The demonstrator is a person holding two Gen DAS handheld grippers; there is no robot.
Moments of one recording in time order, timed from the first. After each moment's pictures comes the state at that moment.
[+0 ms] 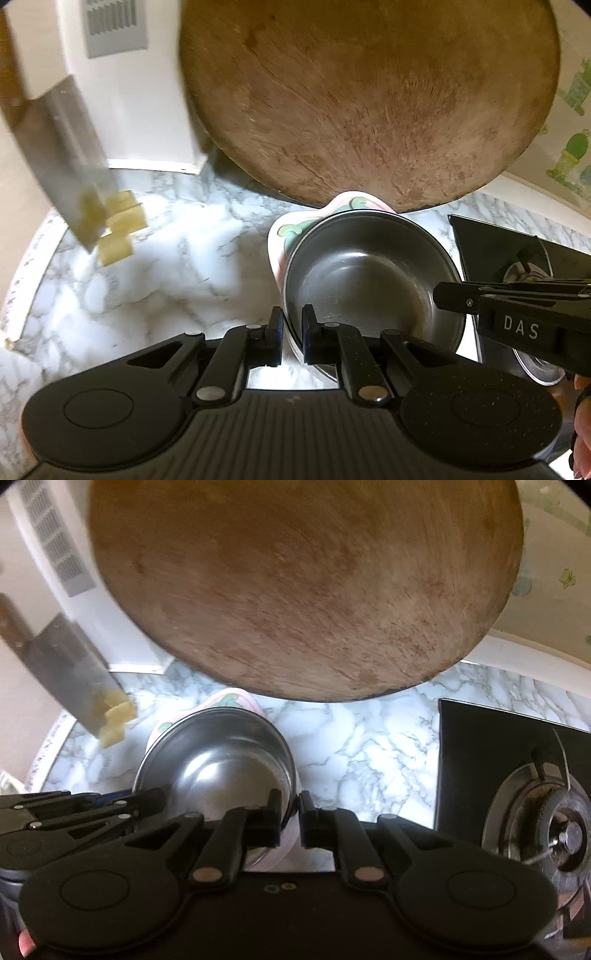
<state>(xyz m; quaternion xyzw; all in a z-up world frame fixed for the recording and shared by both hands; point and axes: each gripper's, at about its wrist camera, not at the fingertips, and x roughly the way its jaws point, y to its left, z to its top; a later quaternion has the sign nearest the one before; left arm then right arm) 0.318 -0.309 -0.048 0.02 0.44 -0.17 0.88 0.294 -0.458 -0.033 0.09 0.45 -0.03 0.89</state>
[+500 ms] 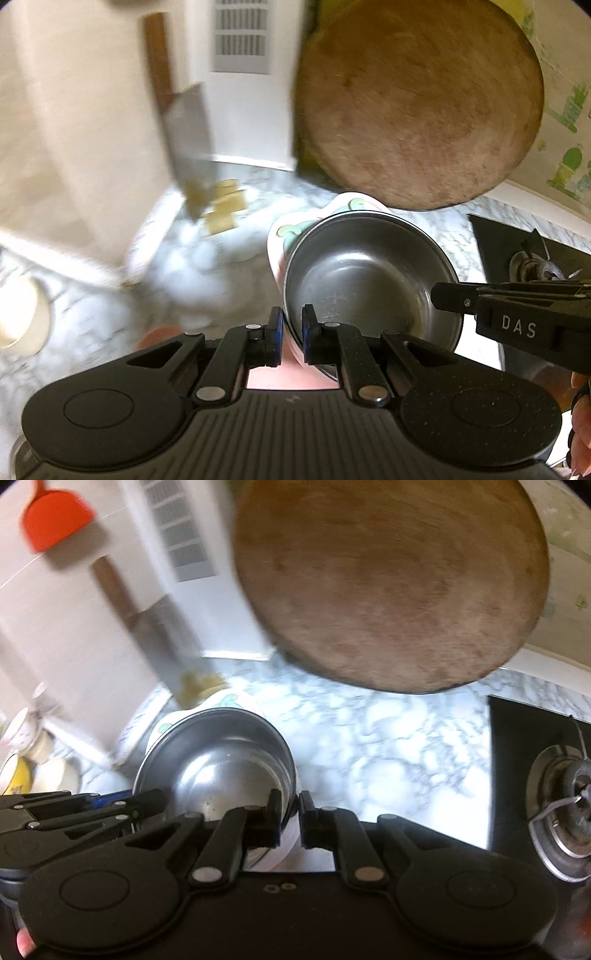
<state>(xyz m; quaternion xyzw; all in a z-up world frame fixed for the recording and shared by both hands) 0.232 -0.194 -0.011 0.02 0.41 -0.13 0.90 0.232 -0.360 0.005 0.09 0.43 0.02 0.90</state>
